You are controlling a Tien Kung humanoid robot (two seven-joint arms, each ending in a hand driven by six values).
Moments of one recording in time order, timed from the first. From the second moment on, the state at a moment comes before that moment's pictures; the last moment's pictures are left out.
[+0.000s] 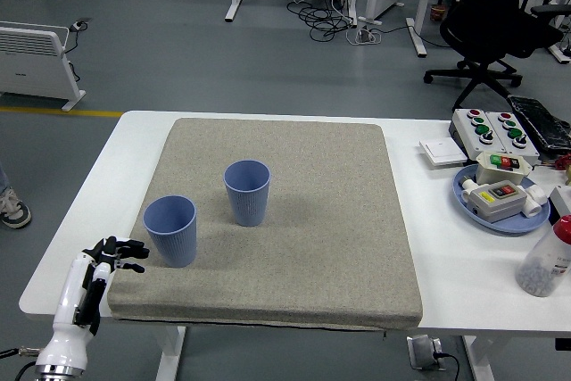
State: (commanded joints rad) left arm 0.07 0.26 -1.12 -1.42 1.11 0.31 -0.58; right arm 0.15 -0.20 0.20 0.21 -0.34 -0.15 -0.24
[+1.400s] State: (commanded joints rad) left arm -0.21 0.22 -1.01 -1.09 1.18 0.22 -0.48; right arm 0.15 -0.19 0.21 0.21 -0.35 -0.15 -0.24
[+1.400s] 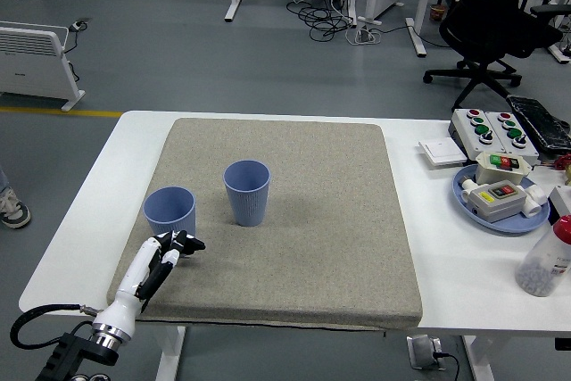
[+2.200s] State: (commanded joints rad) left arm -0.38 0.20 -0.99 -0.89 1.15 0.21 -0.49; right arm 0.14 -0.19 0.23 0.21 -0.38 -0.15 -0.25
